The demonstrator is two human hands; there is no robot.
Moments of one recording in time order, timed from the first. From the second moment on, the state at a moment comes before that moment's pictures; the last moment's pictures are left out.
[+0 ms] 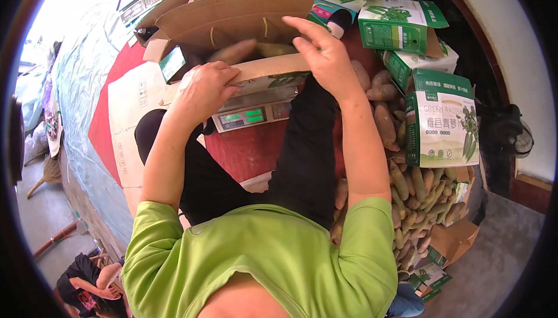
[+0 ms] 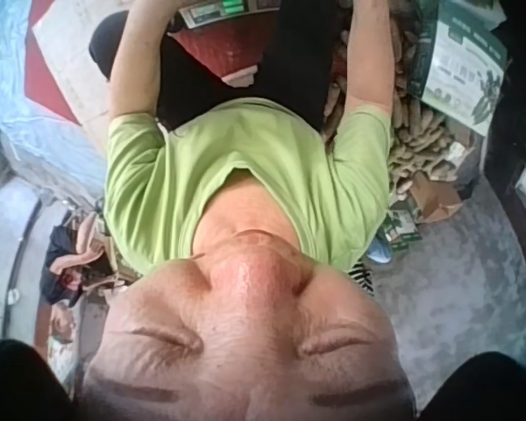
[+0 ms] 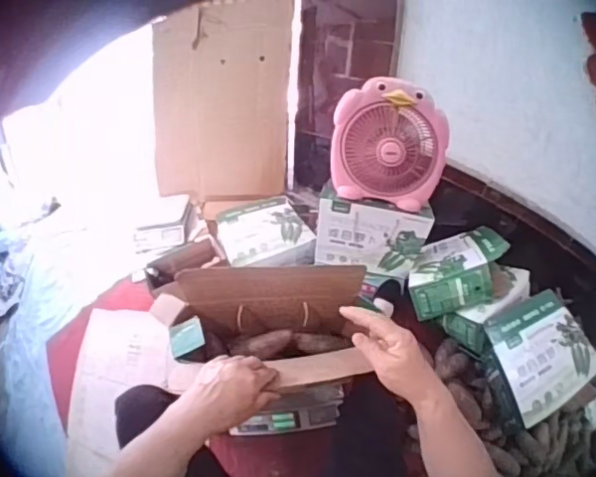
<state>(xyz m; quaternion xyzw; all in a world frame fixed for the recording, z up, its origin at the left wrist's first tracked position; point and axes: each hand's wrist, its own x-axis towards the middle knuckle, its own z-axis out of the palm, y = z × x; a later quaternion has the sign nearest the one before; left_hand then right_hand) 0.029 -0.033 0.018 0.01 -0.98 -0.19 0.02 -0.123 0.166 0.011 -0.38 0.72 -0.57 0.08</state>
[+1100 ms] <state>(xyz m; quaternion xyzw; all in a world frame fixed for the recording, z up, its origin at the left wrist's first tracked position) 0.056 -0.130 0.040 0.28 -0.75 -0.46 0.38 -0.204 0.170 -0.121 -0.06 0.81 -0.57 0.12</state>
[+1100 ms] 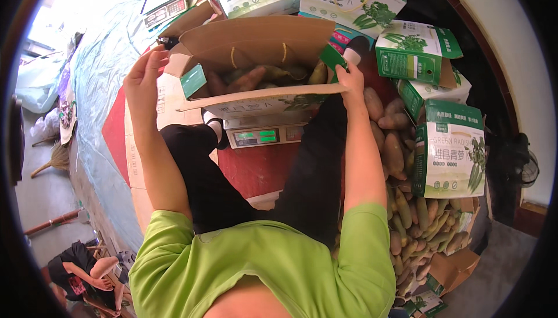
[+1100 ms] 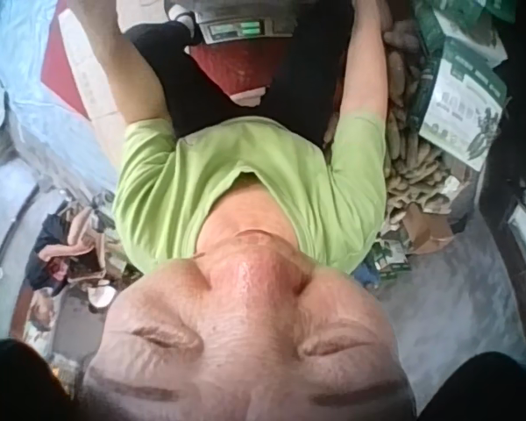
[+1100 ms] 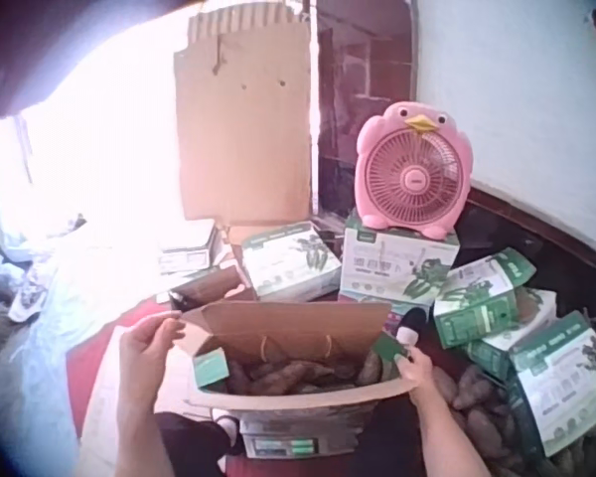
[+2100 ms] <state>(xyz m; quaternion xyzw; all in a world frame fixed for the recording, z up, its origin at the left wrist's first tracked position) 0.051 -0.204 -0.064 0.42 -0.71 -0.56 -0.08 -0.188 0.201 -0.101 -0.12 0.79 -0.57 0.19</state>
